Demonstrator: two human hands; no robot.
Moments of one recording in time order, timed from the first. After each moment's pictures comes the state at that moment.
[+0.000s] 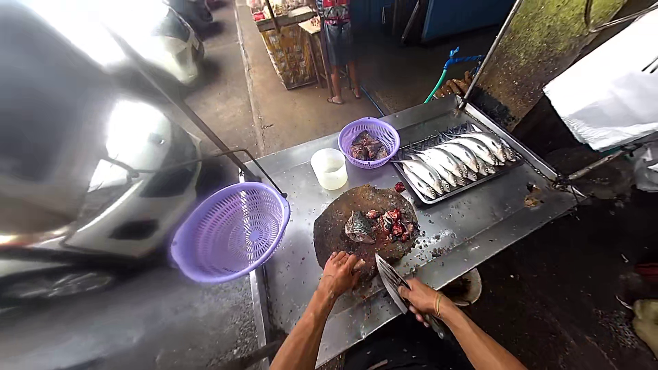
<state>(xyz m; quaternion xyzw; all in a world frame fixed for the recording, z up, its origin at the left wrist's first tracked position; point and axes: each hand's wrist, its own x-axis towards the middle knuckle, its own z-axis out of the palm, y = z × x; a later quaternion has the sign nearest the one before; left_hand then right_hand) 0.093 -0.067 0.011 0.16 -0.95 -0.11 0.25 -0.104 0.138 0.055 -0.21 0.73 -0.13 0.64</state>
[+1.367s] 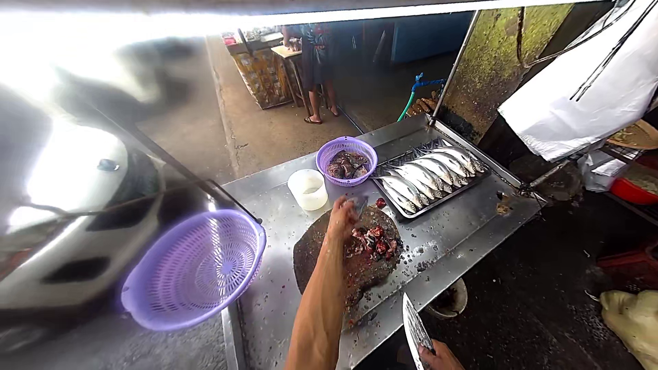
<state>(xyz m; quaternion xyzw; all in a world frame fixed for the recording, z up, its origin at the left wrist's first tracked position) -0.100 -0.151 0.105 0.40 -0.45 -0.75 0.25 -0.069 0.270 0.019 -0.05 0.76 -0.29 0.58</state>
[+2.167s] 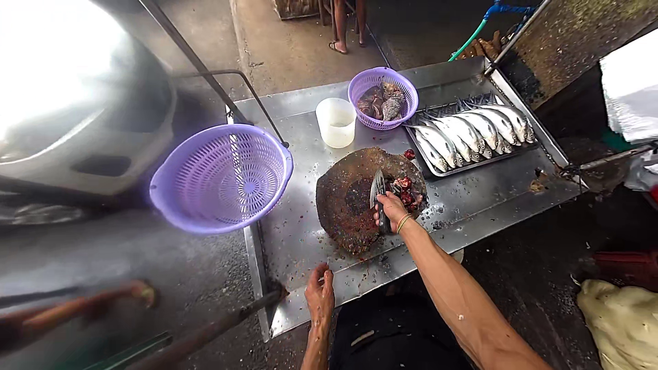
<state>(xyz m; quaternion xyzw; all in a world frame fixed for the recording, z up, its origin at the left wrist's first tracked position) 0.198 0.049 -0.024 0.61 -0.58 -0.47 0.28 -0.091 -0.026 0.066 0.01 0.70 -0.45 0.55</state>
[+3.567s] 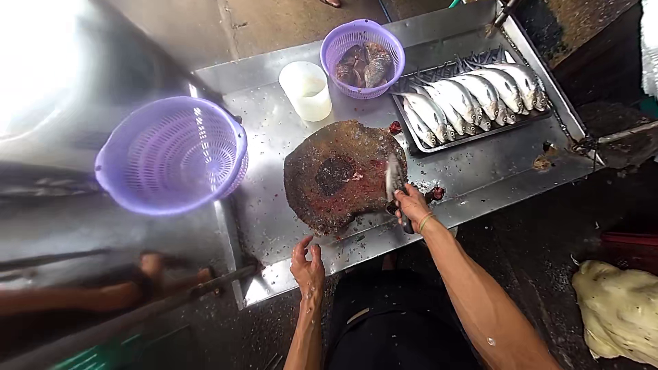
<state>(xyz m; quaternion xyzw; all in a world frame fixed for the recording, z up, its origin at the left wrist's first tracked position) 0.129 0.071 -0.006 0.62 -0.63 -0.35 0.31 -0.183 0.080 0.059 -0.04 0.77 -0.38 0.52</state>
